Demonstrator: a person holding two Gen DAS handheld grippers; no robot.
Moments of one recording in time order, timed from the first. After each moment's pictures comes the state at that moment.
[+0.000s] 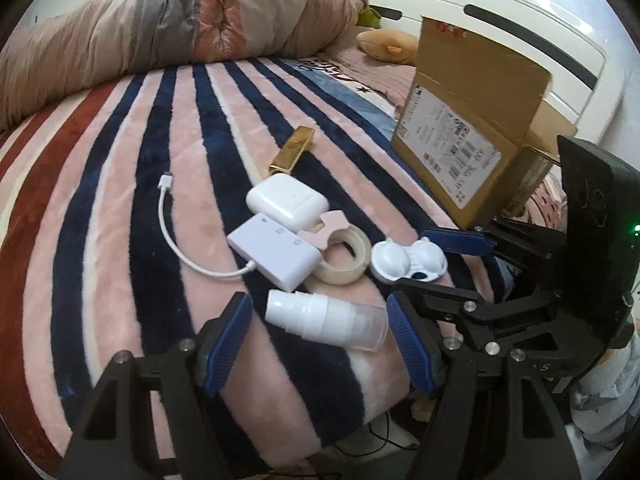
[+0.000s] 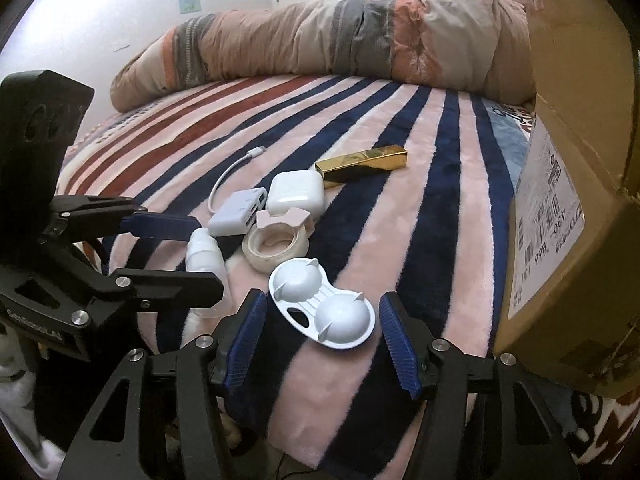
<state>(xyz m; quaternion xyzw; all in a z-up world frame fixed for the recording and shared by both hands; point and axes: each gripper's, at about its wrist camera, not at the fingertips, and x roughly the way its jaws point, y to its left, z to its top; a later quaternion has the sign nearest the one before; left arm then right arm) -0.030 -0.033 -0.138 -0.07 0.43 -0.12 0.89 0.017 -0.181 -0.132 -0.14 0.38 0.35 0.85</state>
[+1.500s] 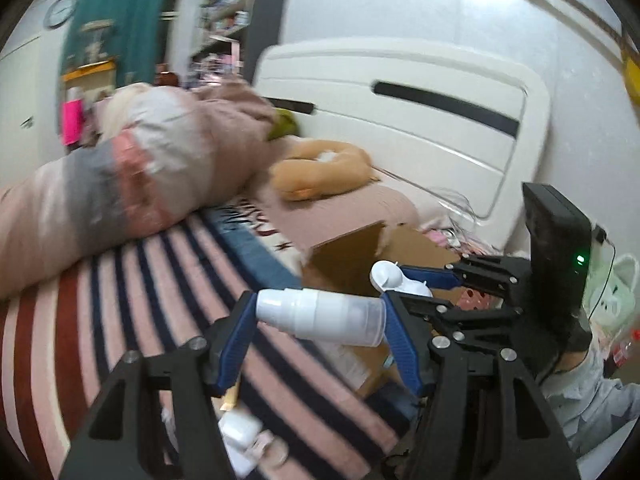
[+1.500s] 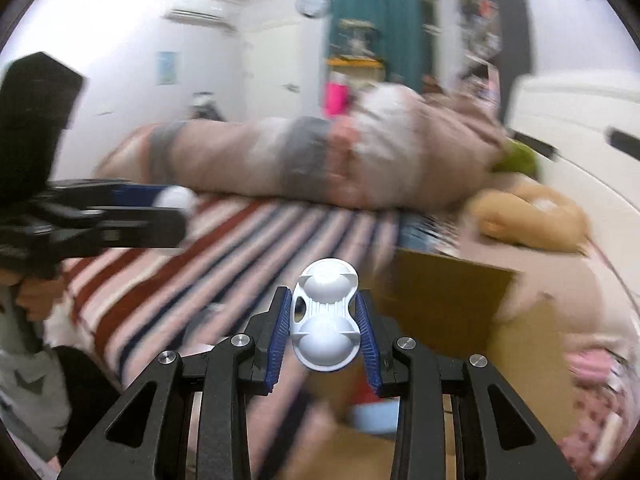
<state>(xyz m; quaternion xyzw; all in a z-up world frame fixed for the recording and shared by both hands) 0.035 -0.099 0.078 0.01 0.29 -0.22 0.93 0.050 -0.259 0.049 -0.11 0.26 0.28 0.92</state>
